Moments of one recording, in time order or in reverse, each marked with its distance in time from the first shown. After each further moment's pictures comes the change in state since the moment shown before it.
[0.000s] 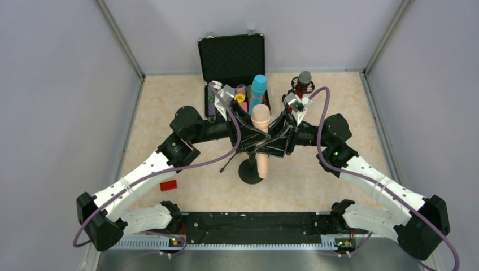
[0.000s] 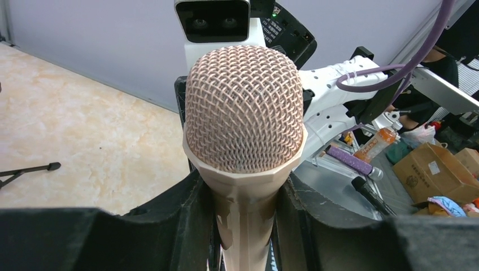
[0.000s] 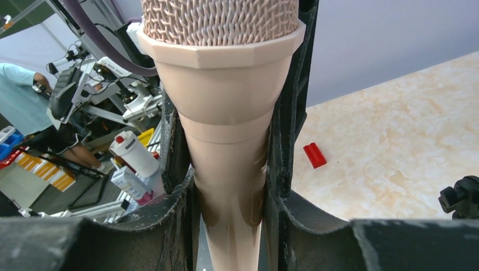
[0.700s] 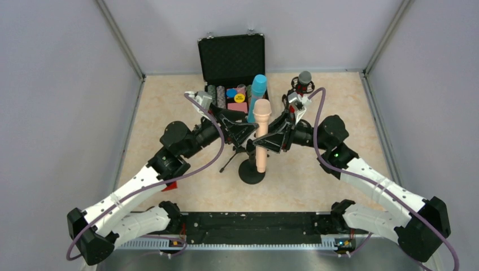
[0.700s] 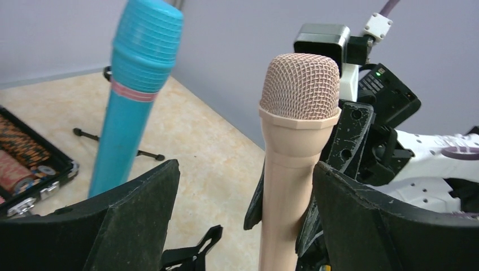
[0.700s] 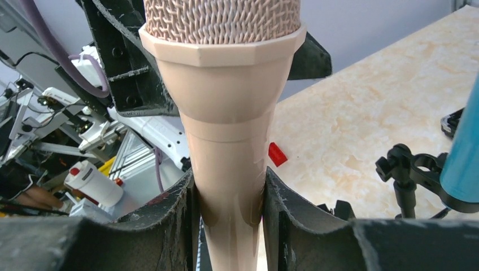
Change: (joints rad) left arm -0.001 -0.156 -0.158 -0.015 -0.436 0.045; right arm -0.006 -0.016 -0.025 -0.097 0.178 -0.081
